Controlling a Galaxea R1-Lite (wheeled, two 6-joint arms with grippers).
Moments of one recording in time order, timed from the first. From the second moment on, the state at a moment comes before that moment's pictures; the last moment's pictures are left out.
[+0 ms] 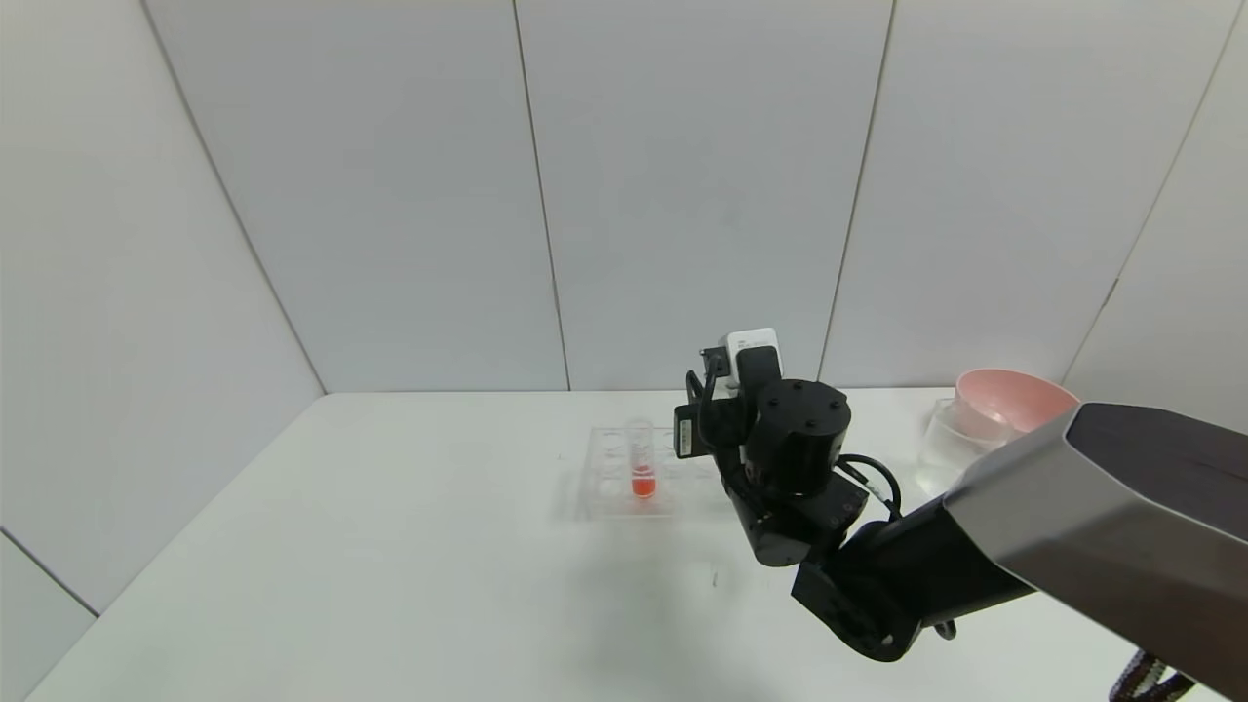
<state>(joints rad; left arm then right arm) 0.00 0.00 0.00 0.00 0.00 0.00 0.71 2.26 -1.14 -1.20 -0.50 -0.03</state>
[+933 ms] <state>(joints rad) 0.00 0.00 0.00 0.00 0.00 0.00 0.33 1.81 -0.76 -0.95 0.26 -0.03</state>
